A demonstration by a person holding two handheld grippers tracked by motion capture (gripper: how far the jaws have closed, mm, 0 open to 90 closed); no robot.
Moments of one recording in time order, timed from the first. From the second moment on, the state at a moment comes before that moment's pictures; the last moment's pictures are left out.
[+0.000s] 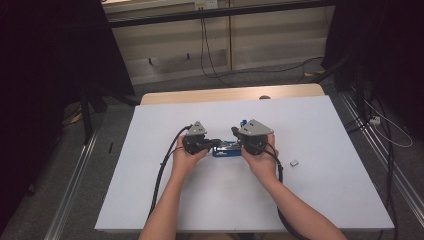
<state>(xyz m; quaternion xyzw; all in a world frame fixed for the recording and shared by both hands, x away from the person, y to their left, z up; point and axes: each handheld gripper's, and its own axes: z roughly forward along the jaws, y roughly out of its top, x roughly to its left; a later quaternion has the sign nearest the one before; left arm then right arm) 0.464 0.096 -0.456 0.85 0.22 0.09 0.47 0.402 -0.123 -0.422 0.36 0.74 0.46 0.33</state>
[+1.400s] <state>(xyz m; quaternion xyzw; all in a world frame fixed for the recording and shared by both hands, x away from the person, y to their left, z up) 0.463 0.094 -0.454 0.85 0.22 0.09 0.47 0.404 -0.184 -0.457 0.41 0.75 0.43 0.29</state>
